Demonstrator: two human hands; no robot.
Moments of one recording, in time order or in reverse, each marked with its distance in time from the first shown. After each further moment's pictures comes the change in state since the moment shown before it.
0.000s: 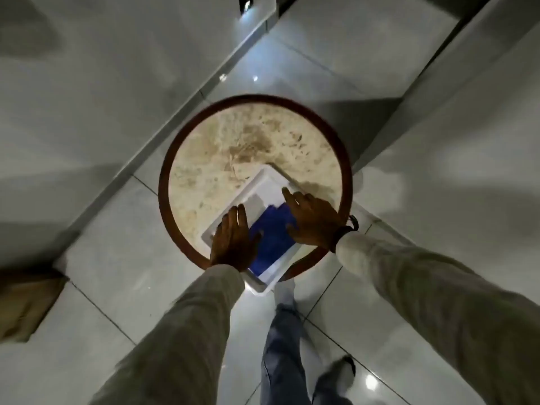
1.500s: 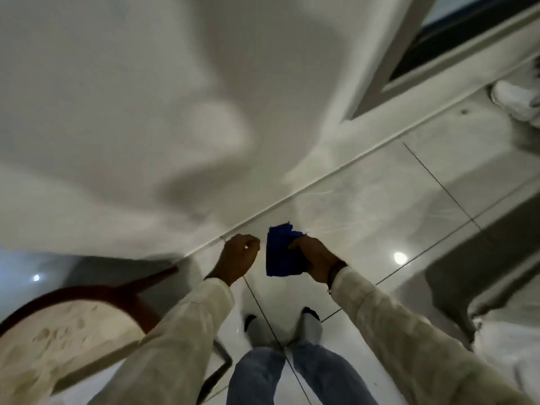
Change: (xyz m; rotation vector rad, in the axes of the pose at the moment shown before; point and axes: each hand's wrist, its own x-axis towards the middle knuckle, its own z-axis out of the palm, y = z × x) left_hand -0.084 0.481 0.154 0.001 -0.750 0.511; right_hand -0.418 0.236 0.139 2.315 0.799 1.297
